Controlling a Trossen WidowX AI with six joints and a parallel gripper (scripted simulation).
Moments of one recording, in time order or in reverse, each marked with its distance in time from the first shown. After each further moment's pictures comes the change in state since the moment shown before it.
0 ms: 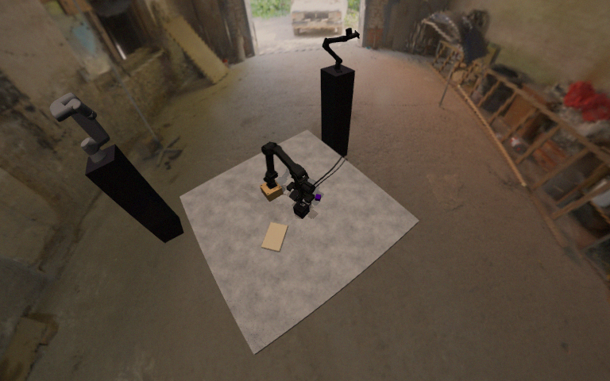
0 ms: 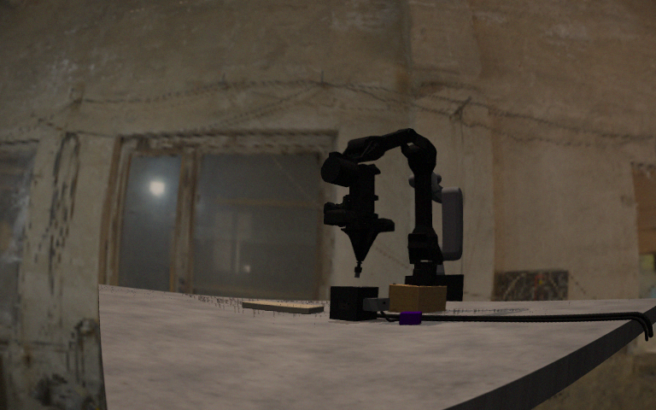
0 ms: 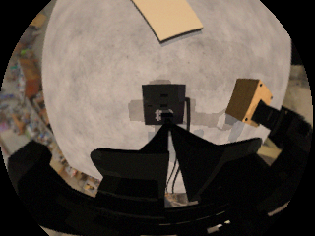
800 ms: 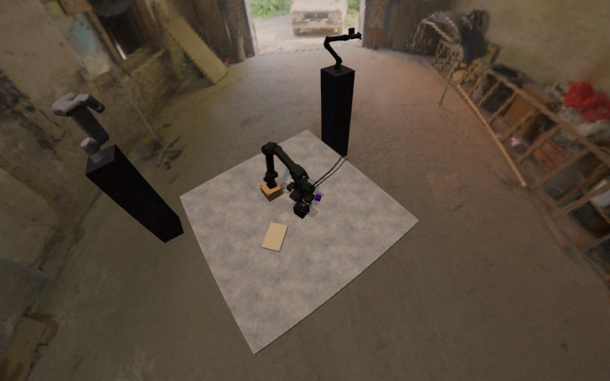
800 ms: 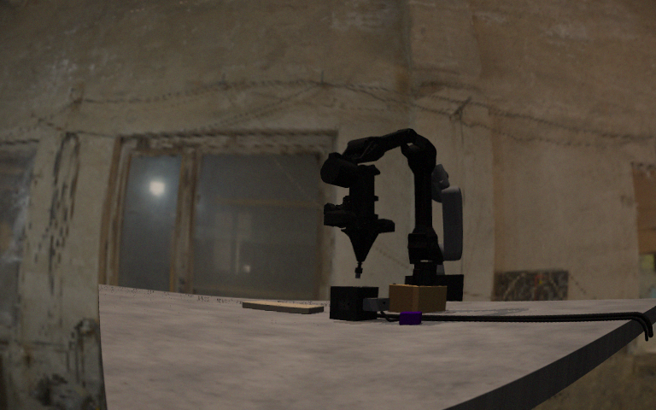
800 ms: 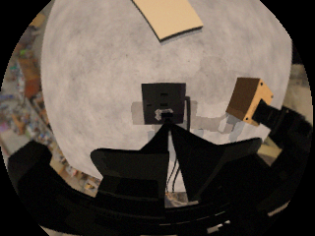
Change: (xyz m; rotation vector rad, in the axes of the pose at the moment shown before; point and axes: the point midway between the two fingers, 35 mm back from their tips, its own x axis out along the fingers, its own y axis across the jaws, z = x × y) arm 0.002 0.000 -0.001 0.003 0.011 -0.001
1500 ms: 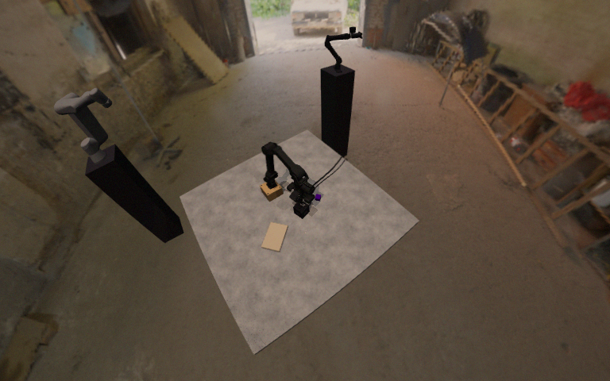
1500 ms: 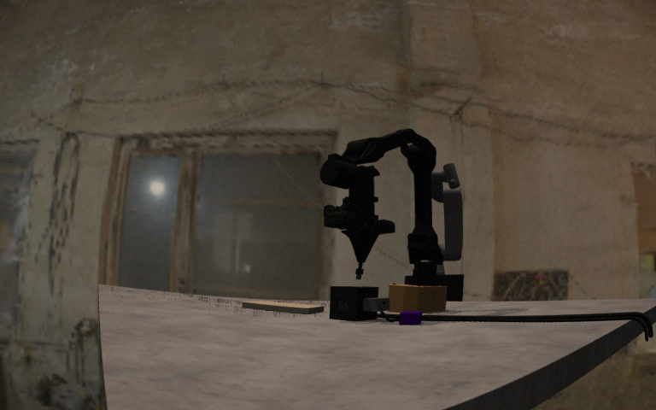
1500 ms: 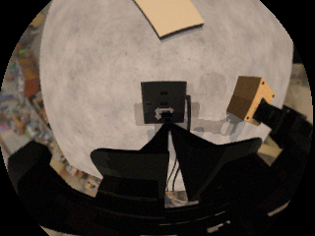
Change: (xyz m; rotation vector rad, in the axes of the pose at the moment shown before) arm 0.002 0.000 -0.001 0.001 0.016 0.000
